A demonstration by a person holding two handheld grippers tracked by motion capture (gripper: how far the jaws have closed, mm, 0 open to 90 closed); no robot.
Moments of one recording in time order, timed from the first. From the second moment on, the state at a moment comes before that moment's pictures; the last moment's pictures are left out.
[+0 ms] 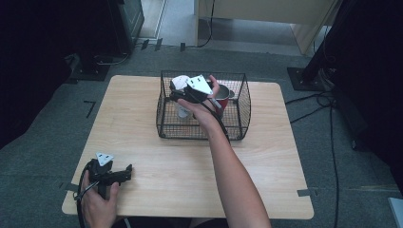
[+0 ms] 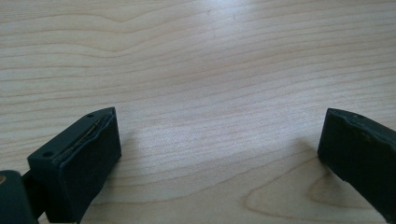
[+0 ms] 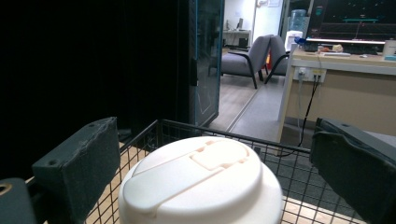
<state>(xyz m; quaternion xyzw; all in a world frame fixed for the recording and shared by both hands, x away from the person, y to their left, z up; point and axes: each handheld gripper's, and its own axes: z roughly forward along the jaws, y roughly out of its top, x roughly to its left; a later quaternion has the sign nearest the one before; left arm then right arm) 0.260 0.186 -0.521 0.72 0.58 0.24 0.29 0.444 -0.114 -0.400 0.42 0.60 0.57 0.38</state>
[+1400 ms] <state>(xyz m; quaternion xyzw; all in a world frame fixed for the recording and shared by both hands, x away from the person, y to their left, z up) 0.260 0.185 -0.521 0.72 0.58 0.24 0.29 0.318 -0.185 -0.425 0.40 0.62 0.55 0.38</state>
